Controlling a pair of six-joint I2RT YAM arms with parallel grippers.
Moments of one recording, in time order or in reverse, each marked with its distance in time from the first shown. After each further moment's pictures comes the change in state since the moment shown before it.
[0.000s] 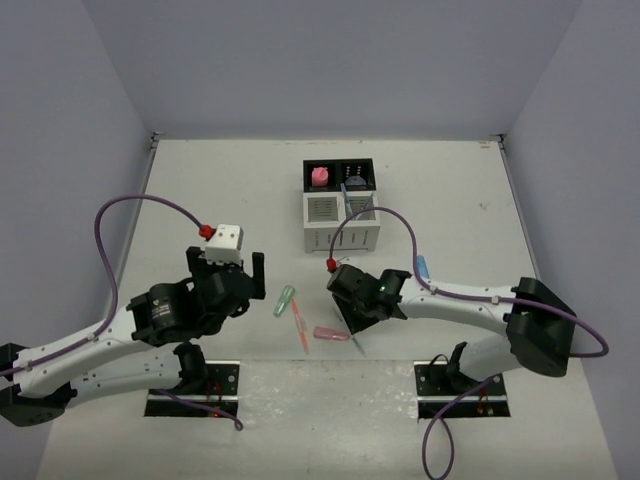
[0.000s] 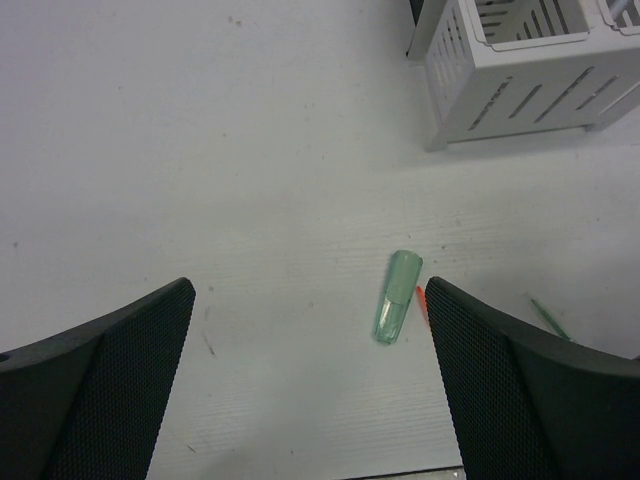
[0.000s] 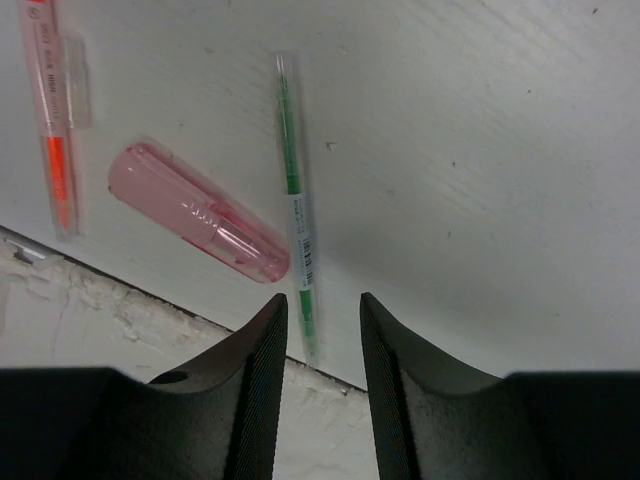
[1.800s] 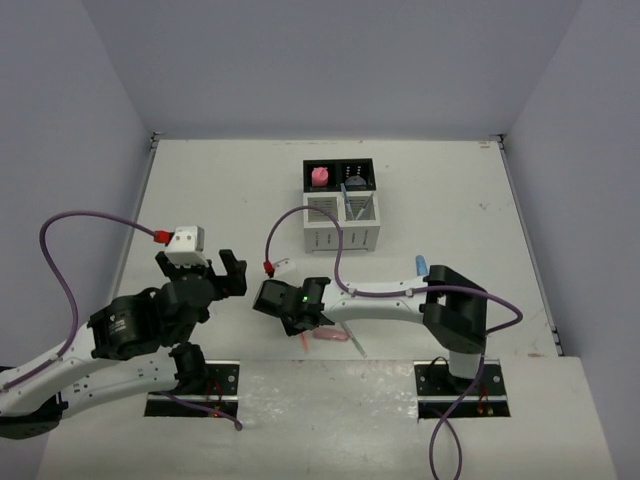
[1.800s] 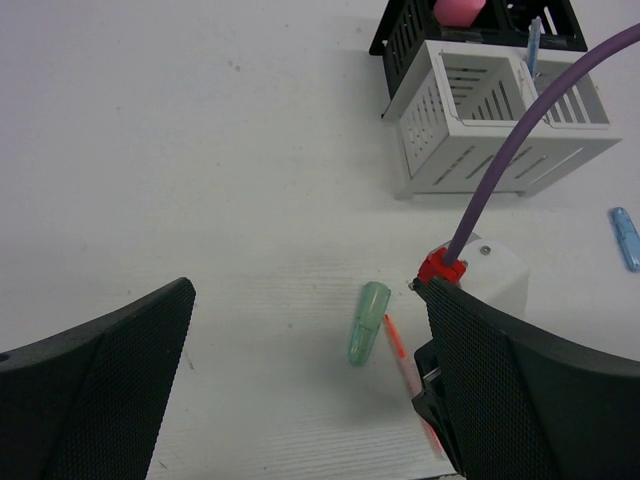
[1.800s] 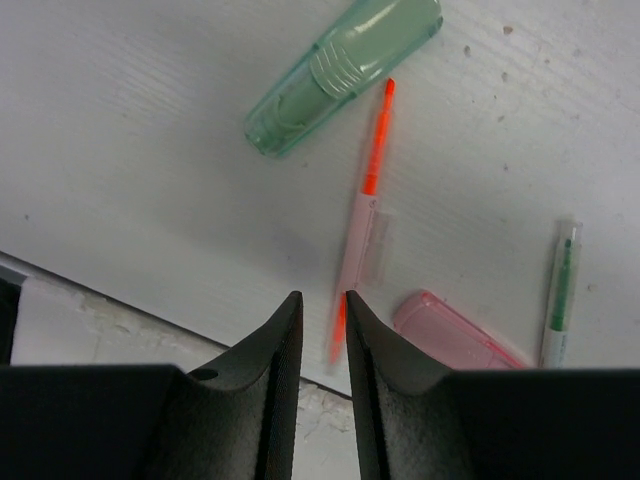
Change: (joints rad) left arm 0.012 -0.195 0.000 -0.001 -0.023 -0.023; right arm 0.229 0.483 0.500 -0.010 0.183 0.228
